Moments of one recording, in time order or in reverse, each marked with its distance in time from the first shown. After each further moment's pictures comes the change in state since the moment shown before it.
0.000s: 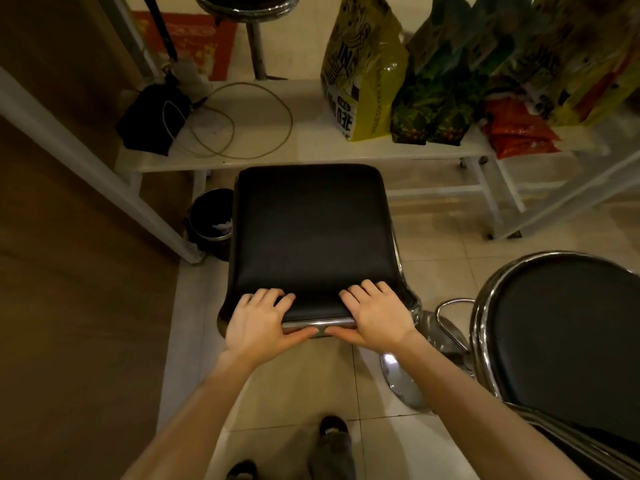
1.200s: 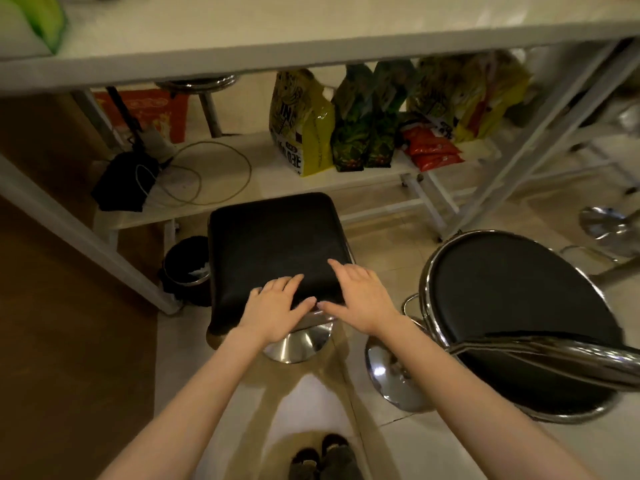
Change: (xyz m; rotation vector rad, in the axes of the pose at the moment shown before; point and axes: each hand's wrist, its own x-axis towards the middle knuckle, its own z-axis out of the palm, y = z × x) left_hand 0.007 0.041 -0.081 -0.256 -0.213 0.095; right_hand -0.057 -0.029 -0.075 0.300 0.182 0.316
